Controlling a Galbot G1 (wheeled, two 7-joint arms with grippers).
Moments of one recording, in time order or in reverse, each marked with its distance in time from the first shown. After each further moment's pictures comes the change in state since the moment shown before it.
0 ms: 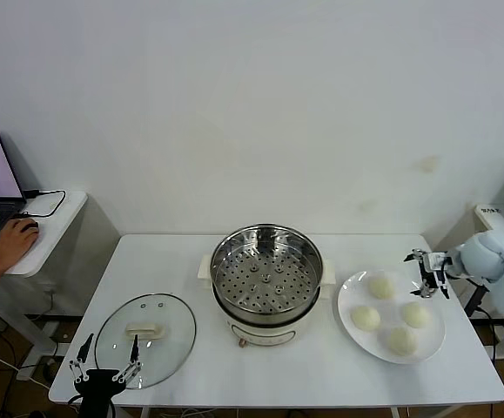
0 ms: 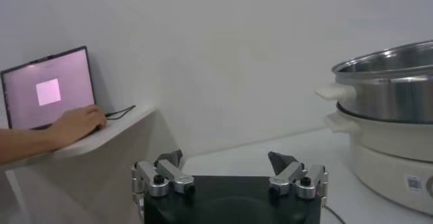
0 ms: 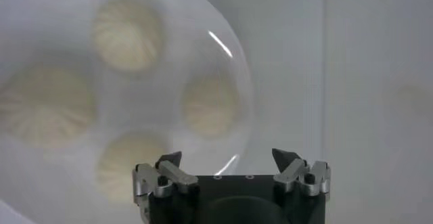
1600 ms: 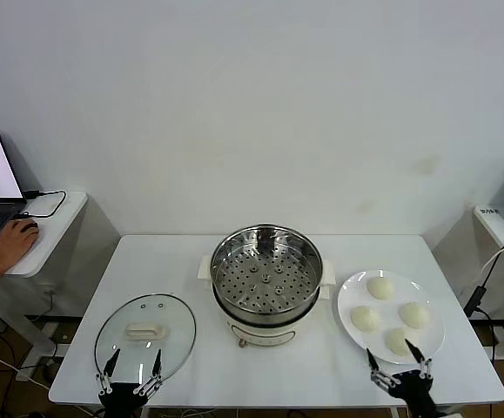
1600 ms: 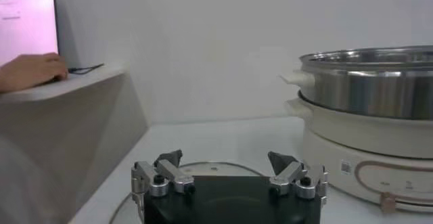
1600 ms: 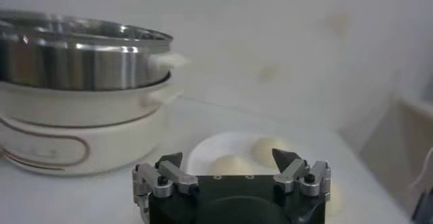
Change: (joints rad) left arm 0.004 0.015 0.078 0.020 -0.108 0.024 0.037; right arm -1.451 0.511 1.193 0.870 0.267 -0.012 0.838
